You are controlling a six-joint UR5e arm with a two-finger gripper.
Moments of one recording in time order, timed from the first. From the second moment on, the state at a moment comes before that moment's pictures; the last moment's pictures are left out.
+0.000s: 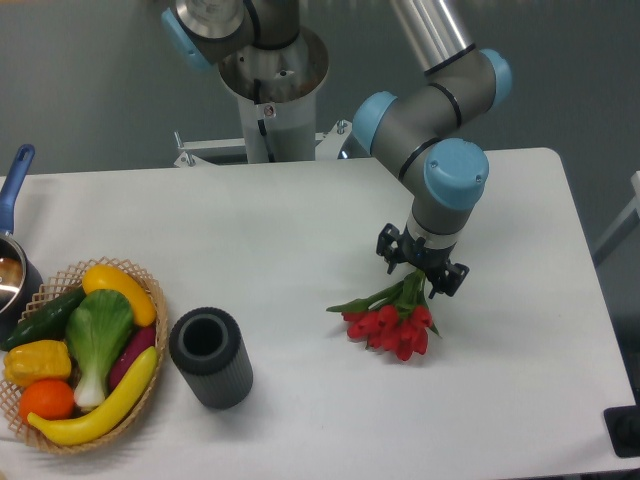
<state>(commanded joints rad) 2.67 -1.93 -1.77 -0.96 1.52 1.26</state>
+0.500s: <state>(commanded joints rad) 2.78 -1.86 -1.76 -0.96 1.52 1.30</state>
